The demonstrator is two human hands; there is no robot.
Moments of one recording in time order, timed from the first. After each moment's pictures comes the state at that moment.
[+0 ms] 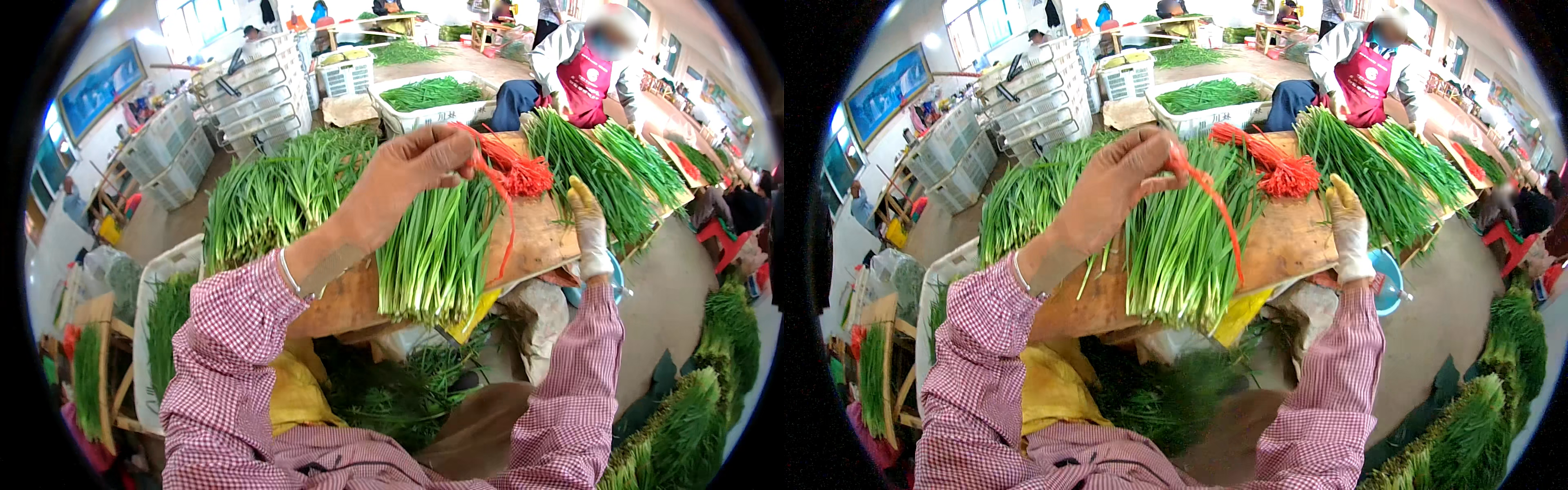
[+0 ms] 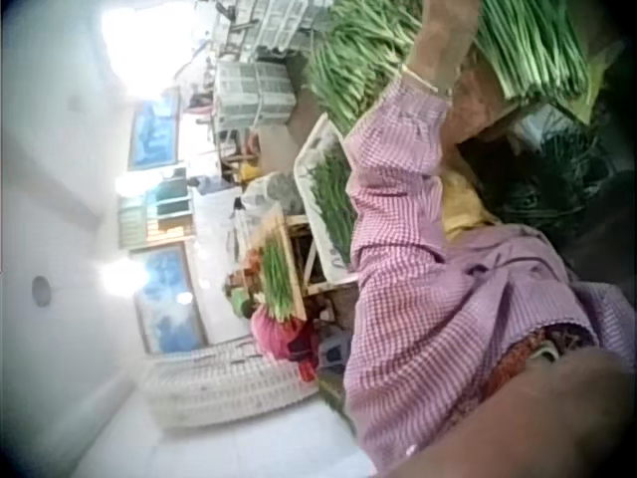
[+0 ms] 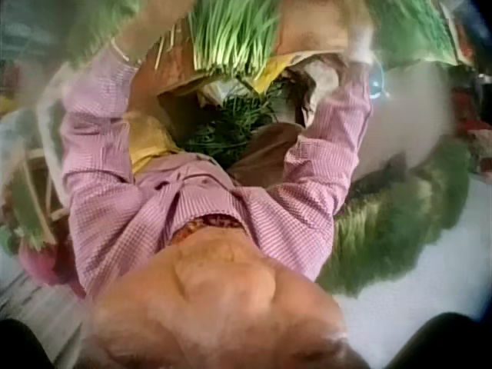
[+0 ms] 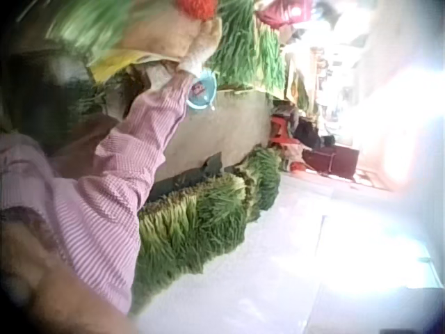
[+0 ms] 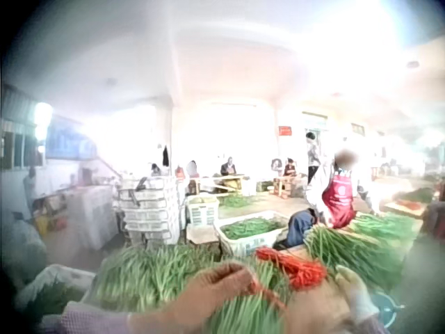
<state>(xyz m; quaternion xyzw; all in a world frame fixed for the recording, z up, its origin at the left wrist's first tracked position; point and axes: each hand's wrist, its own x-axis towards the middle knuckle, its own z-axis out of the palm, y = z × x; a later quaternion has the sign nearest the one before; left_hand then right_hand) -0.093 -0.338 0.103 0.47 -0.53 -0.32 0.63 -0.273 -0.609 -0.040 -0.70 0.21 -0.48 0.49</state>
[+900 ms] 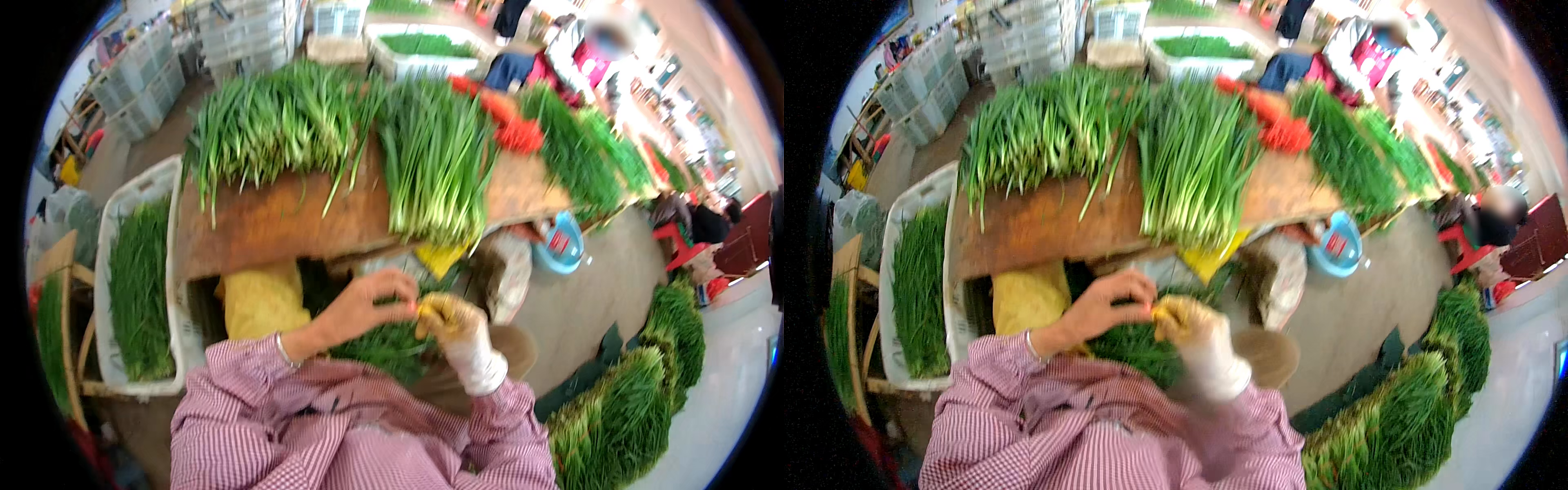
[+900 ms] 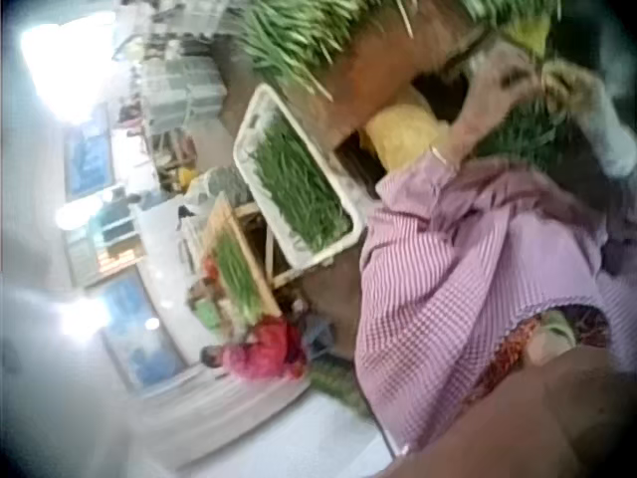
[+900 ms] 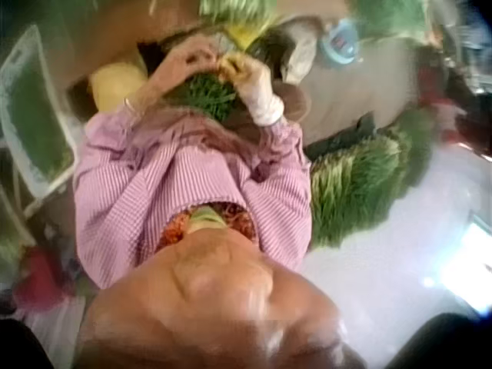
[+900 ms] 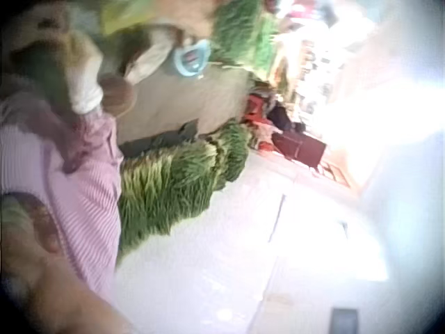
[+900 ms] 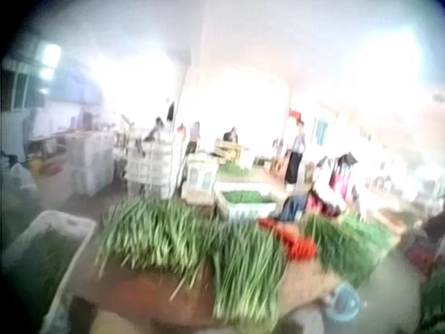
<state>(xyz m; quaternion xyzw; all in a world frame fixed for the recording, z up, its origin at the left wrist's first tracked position) -0.145 -0.175 -0.053 0.53 -0.57 -0.30 0.56 -0.301 -0.272 -0.032 -0.77 0.24 -0.20 0.56</state>
